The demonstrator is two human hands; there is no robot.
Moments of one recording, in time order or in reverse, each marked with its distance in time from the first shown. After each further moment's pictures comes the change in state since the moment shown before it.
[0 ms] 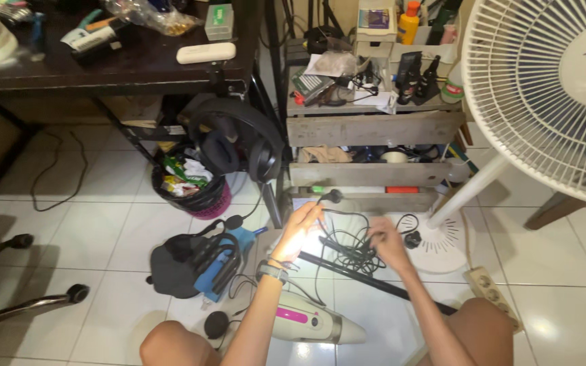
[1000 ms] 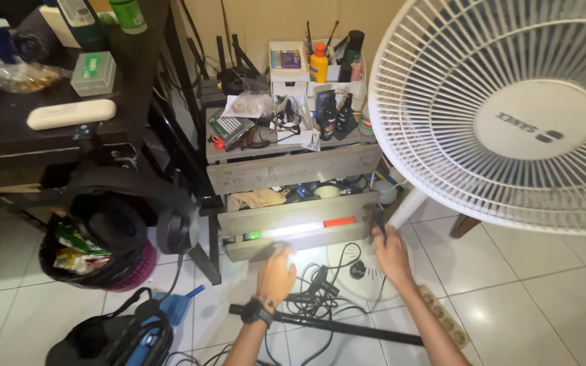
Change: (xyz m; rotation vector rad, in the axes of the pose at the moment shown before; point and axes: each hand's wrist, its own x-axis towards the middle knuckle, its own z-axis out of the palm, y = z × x) left_hand 0.071 -0.088 0.049 1.107 0.063 0.210; right_hand 0.043 -0.014 -0.135 -0.720 0.453 0.025
